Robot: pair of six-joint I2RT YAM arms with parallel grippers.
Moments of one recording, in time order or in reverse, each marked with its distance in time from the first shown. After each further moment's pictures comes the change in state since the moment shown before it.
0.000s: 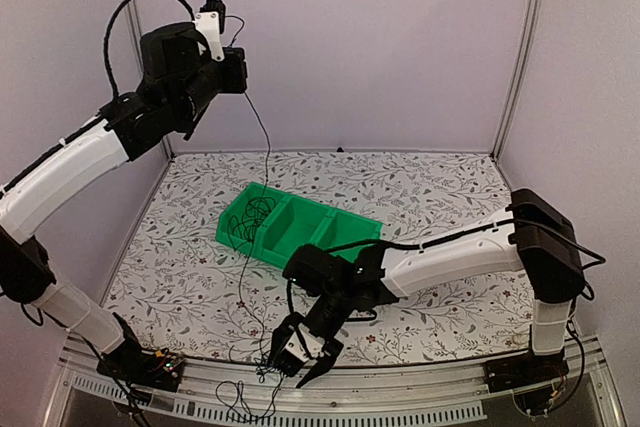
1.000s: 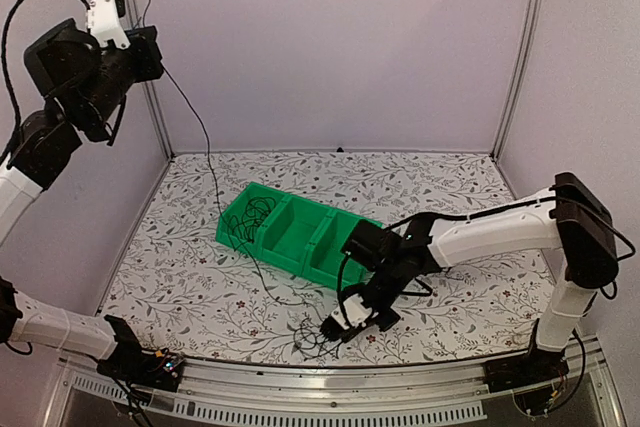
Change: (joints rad) left arm 0.002 -0.348 -0.104 -0.038 -0.086 0.051; right arm -0.161 -0.143 -0.176 -0.213 0.247 0.018
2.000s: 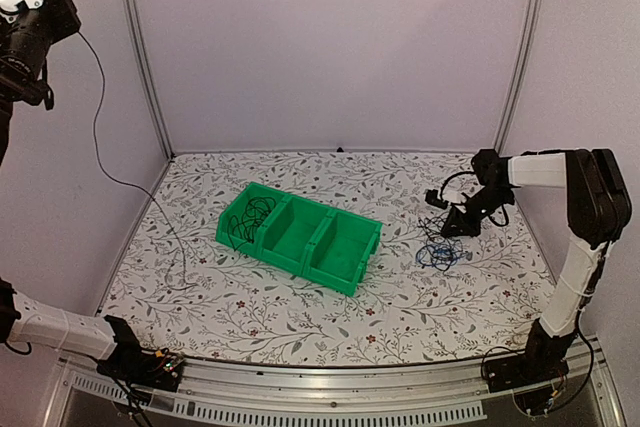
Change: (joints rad) left arm -0.037 -0.016 0.286 0.124 -0.366 0.391; right arm -0.992 0.020 0.056 -0.135 0.083 0.074
